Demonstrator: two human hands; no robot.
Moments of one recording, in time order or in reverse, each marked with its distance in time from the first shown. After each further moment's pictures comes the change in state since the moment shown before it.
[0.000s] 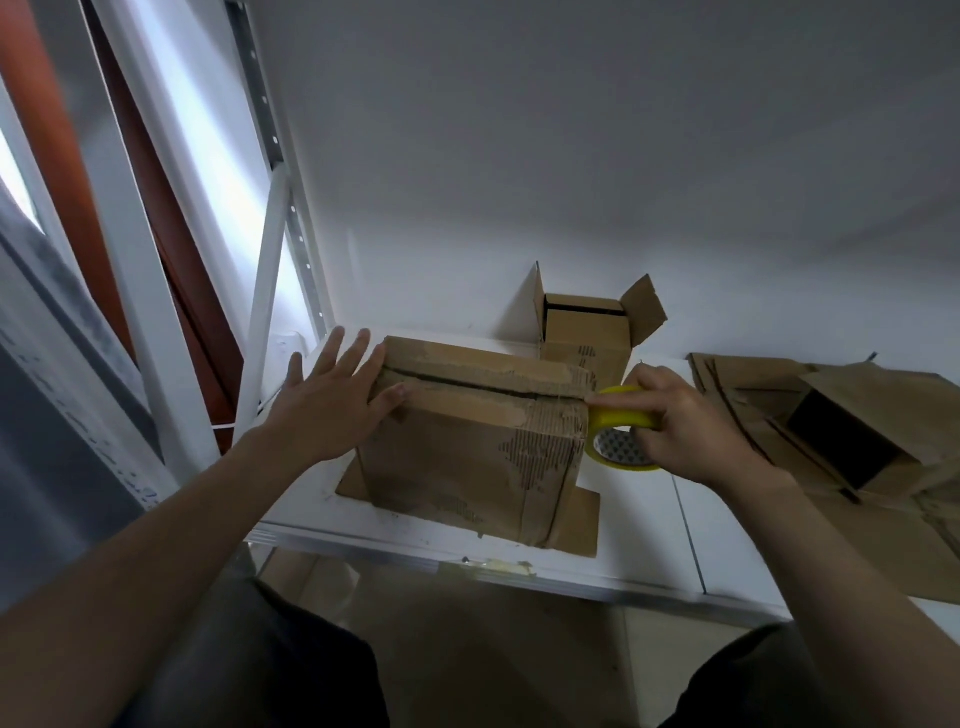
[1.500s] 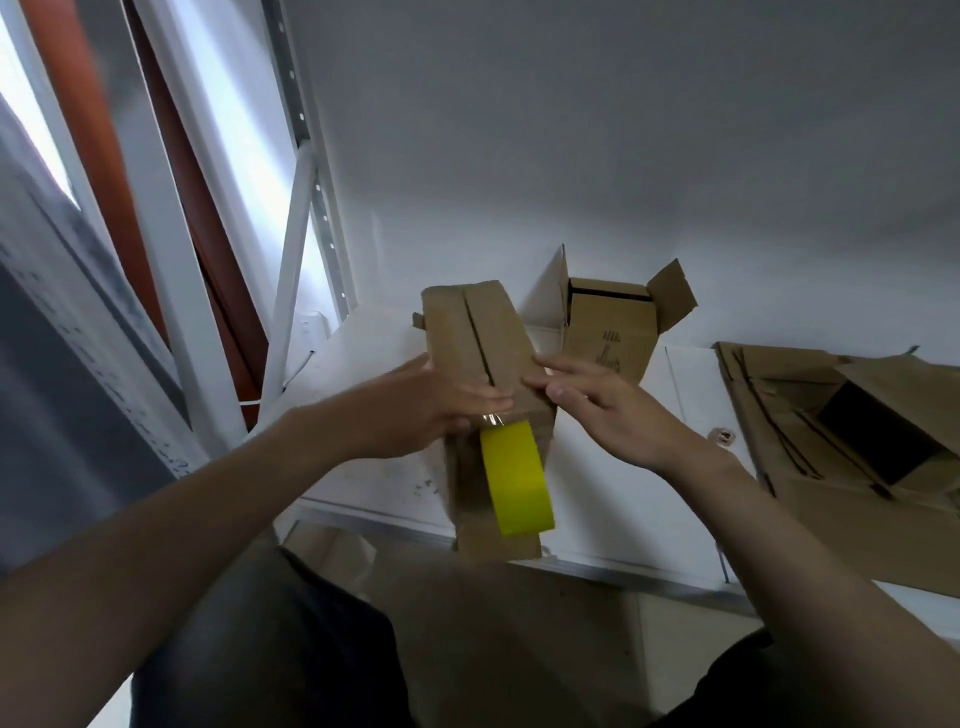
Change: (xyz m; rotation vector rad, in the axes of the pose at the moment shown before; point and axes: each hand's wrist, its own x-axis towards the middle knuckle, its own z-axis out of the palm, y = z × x) left_hand -0.017 0.041 -0.024 -0.229 -0.094 0.634; right_hand 0.032 -0.065 0.042 0.262 -0.145 0.037
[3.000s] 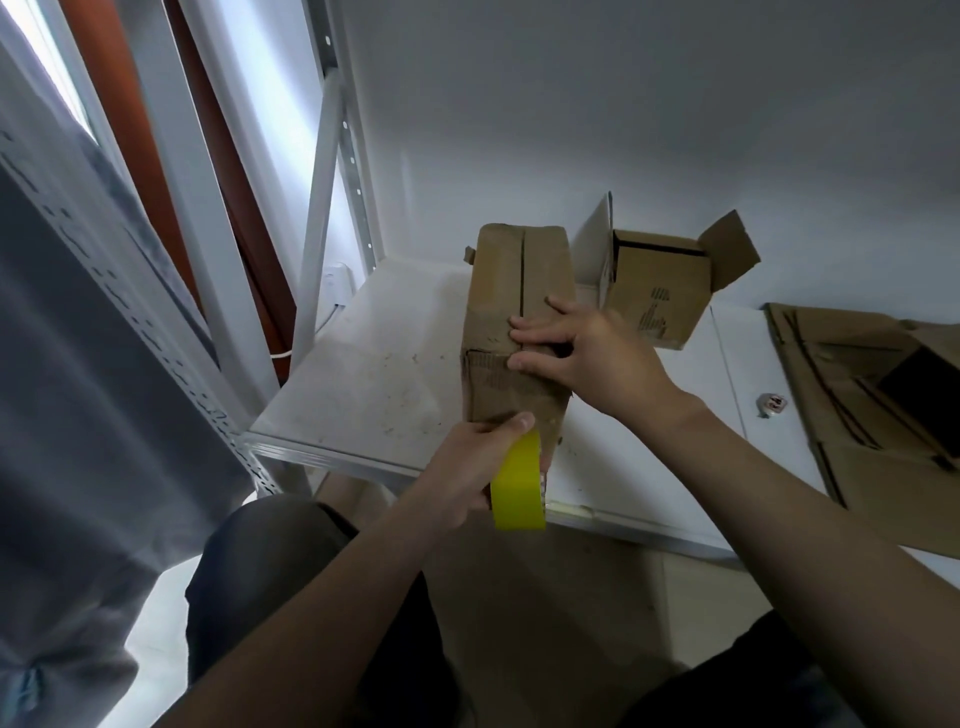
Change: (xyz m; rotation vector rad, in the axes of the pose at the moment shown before) left_hand -0.018 0.045 0.098 -1.534 0.296 -0.881; right_hand 0.050 -0.032 0.052 -0.176 0.135 -0.057
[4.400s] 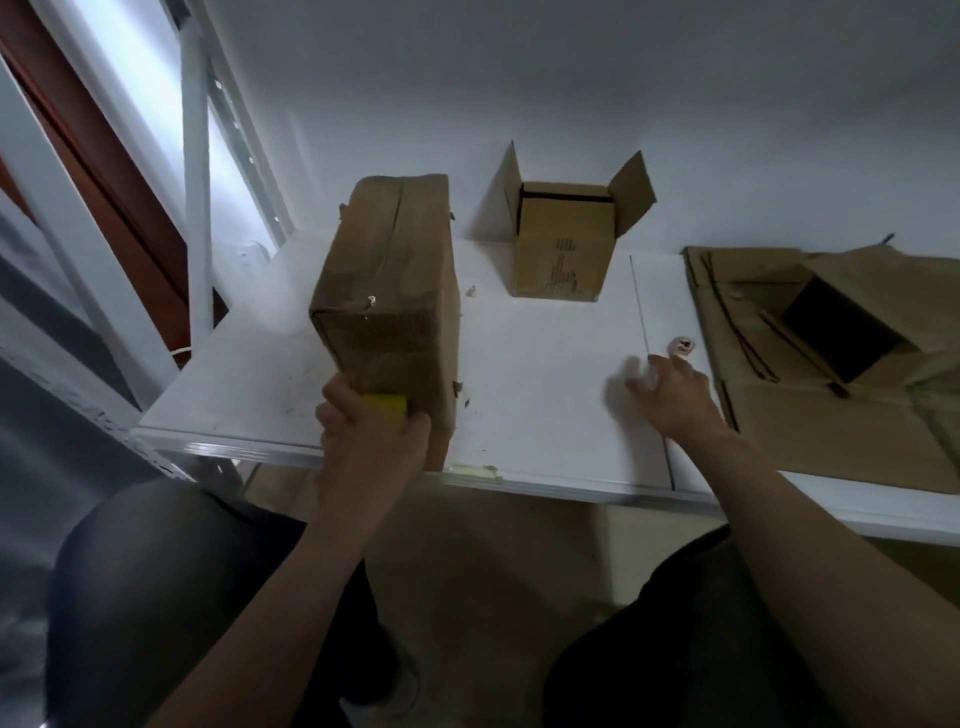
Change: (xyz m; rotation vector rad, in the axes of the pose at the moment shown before) left_hand 0.009 -0.034 0.045 0.639 0.617 0.242; right_hand -0.130 0.232 -0.009 -0.169 -0.092 0.785
